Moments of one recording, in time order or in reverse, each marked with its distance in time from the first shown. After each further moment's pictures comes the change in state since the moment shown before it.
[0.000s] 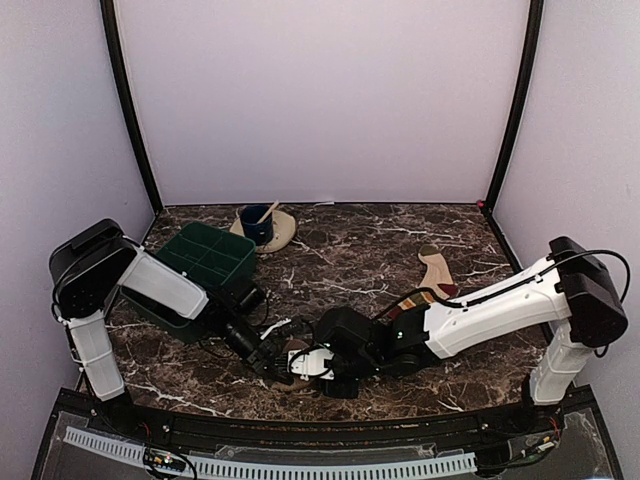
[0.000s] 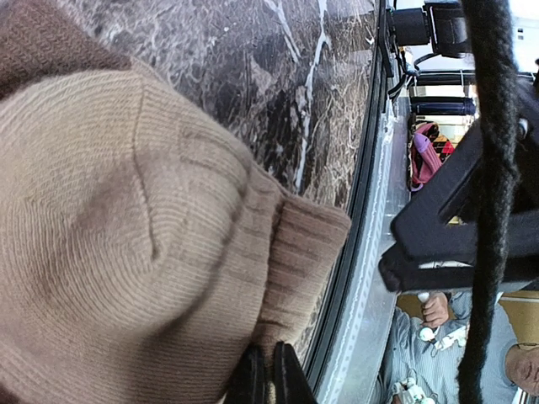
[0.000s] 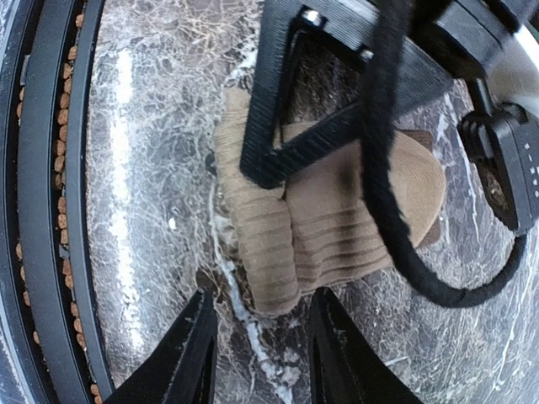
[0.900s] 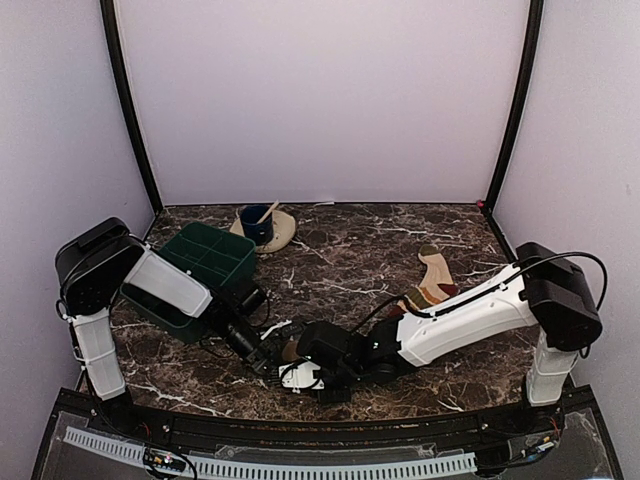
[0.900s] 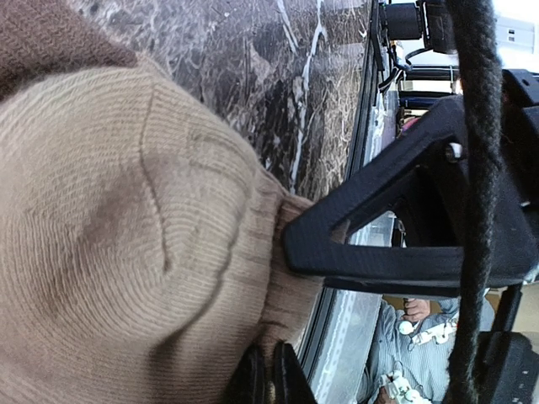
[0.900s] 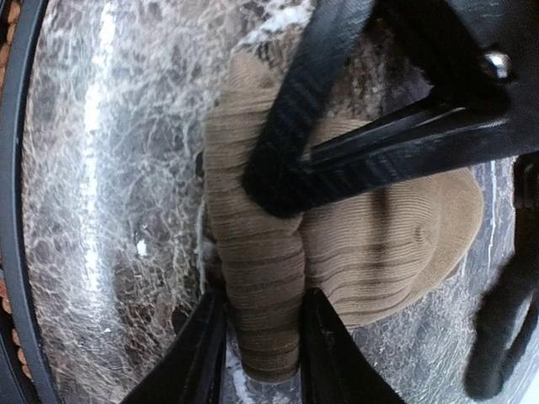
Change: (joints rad) left arm 0.011 0.039 0.026 -0.045 0.054 0.028; right arm 0.021 0.144 0.078 -0.020 0.071 -0.126
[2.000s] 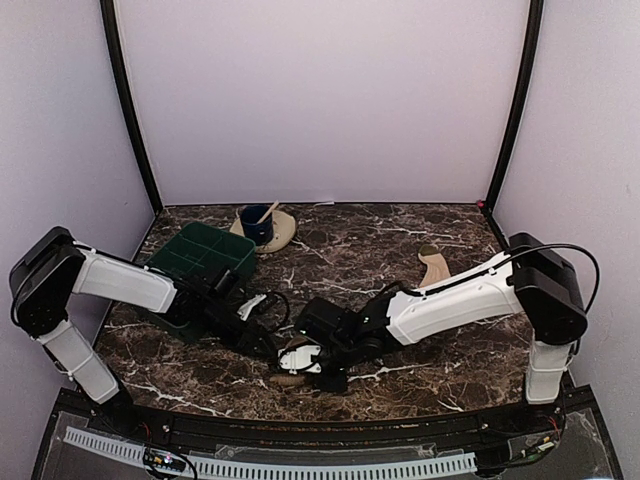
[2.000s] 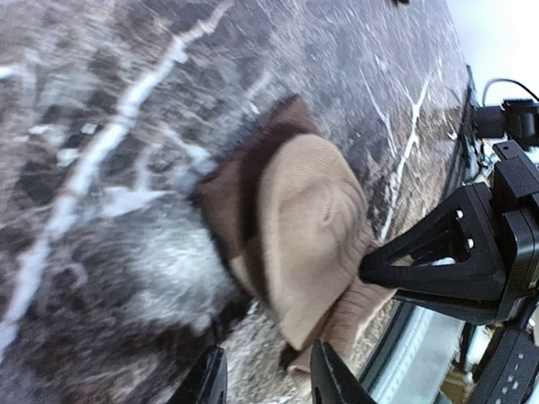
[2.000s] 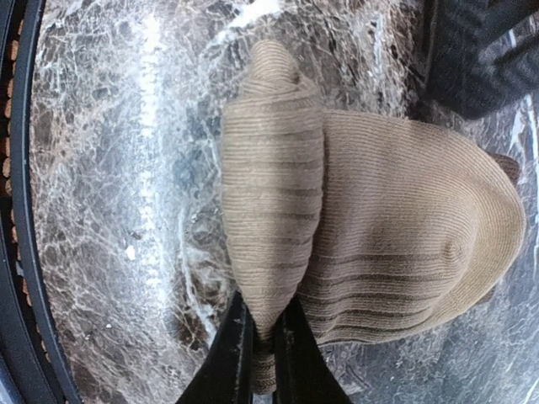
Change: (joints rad) left arm 0.064 -0.266 -0.093 0.011 -0.378 -0.149; right arm -0.095 0.055 0.108 -0.132 -0.205 0.082
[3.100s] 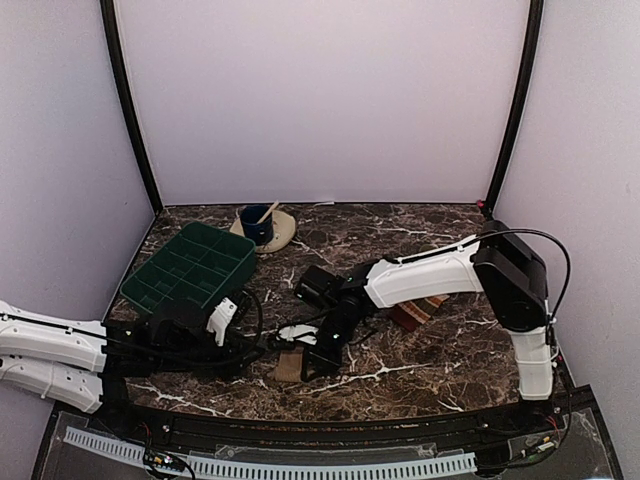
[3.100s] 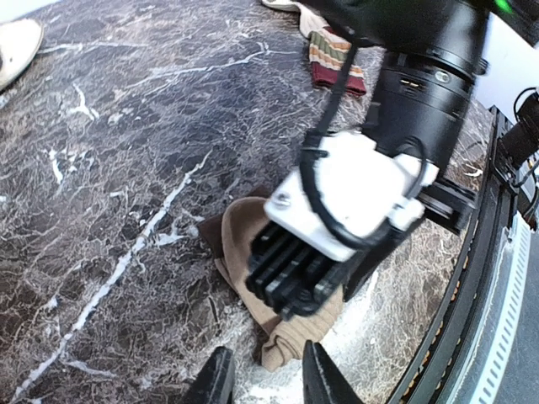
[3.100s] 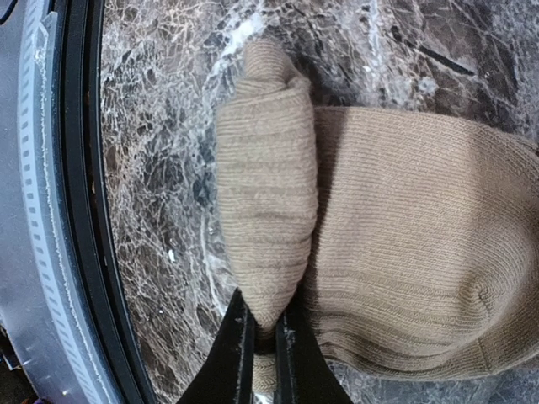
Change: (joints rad) left arm -0.396 -0.612 -0.352 0.252 -0.762 -0.065; right arm -0.175 0.171 0.246 -0.268 -0.461 0.102
